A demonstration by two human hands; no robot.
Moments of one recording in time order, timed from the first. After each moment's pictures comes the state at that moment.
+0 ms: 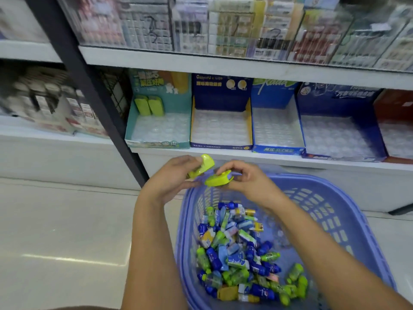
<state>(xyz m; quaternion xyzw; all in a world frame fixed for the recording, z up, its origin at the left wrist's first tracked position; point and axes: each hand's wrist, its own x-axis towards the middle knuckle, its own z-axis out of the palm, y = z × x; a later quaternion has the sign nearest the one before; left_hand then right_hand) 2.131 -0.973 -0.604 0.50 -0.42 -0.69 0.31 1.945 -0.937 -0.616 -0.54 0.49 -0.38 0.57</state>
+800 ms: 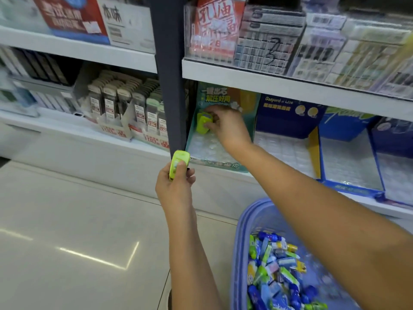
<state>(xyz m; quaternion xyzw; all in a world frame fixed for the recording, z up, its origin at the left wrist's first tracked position) 2.208 -0.994 -0.624 0.55 -0.12 -0.46 0.69 2.112 -1.120 -0.581 -0.76 0.55 -0.29 0.15</state>
